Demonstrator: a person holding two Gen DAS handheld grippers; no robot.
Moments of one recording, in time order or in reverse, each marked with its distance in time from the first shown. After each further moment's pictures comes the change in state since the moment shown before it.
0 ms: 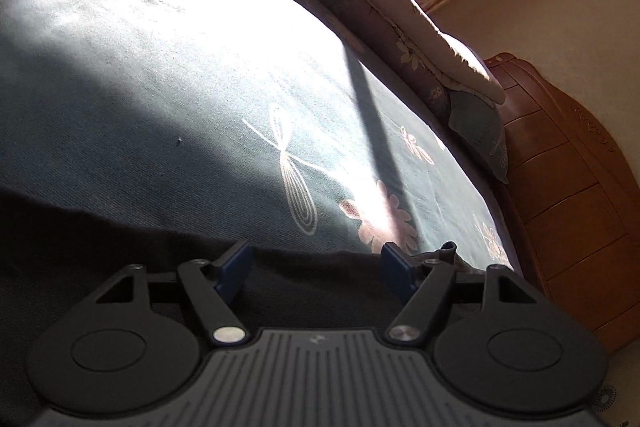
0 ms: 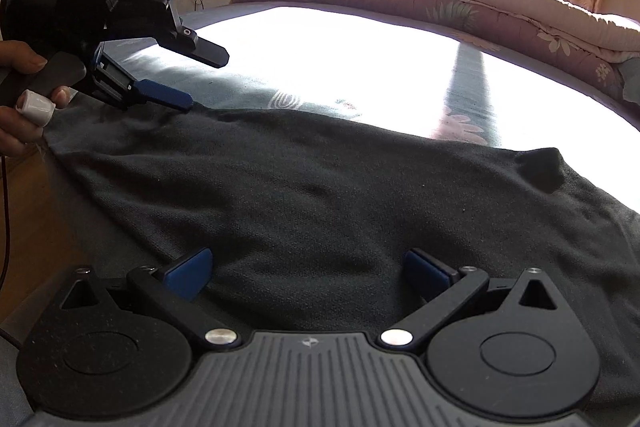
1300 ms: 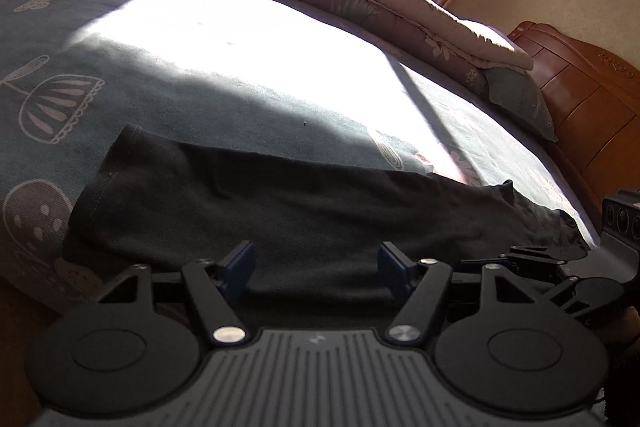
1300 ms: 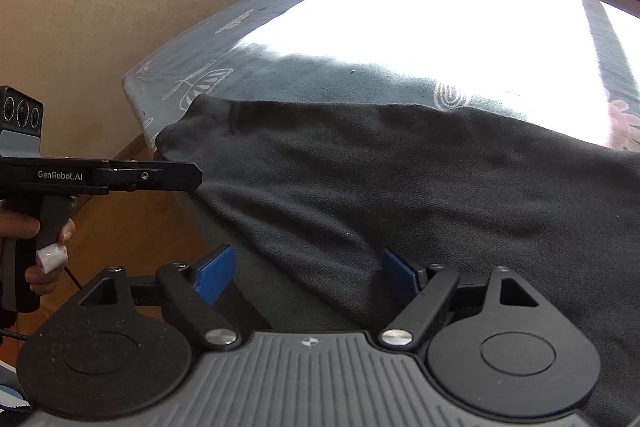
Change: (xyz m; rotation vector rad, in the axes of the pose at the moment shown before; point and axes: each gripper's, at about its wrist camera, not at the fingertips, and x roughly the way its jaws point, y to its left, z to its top) left arm -0.116 0.032 -0.055 0.208 -0.112 0.258; right arm 0.026 0.052 0.059 0.078 0.168 0.376
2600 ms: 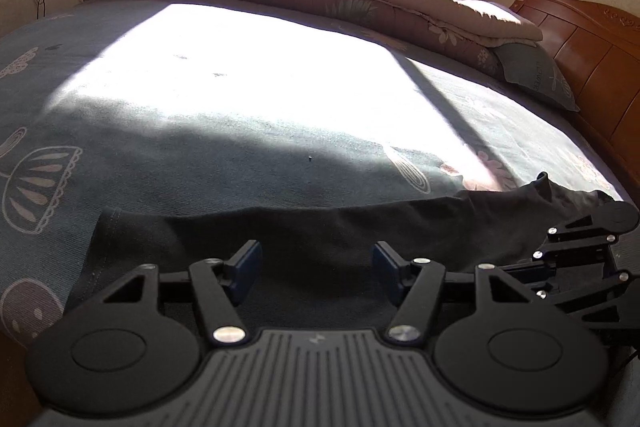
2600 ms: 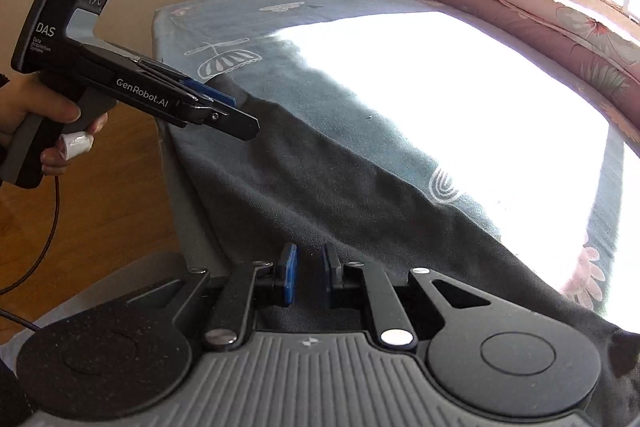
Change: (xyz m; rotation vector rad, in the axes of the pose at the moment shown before) left arm 0.054 -0.015 0.023 0.133 0.029 0.094; right arm -0.001 0.015 0.021 -0.360 0.020 -0.079
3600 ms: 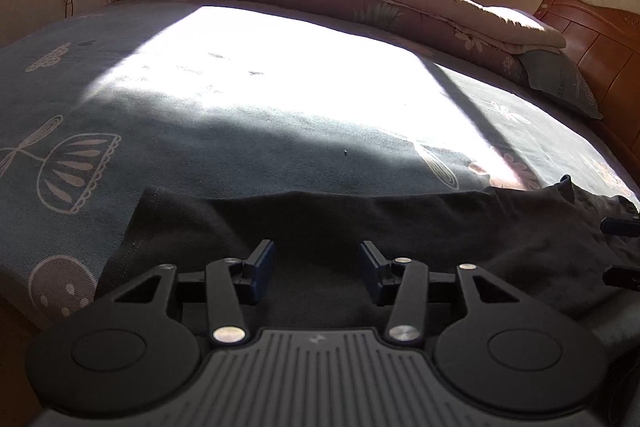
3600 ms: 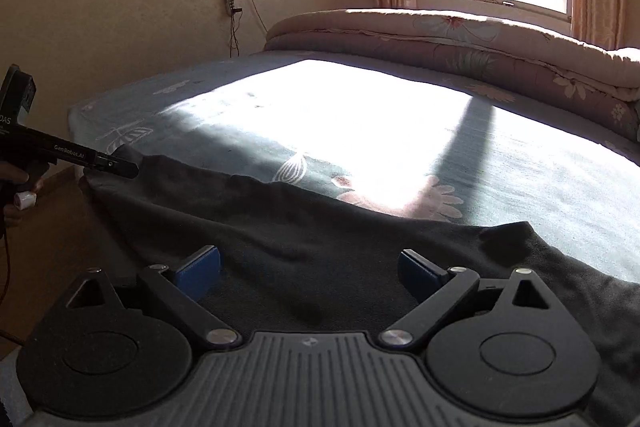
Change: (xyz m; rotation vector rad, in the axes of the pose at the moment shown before) left arm -0.025 0.003 -0.015 -0.028 -0.039 0.069; right arm -0.073 -0.050 -0.077 0.144 -0.236 -0.190
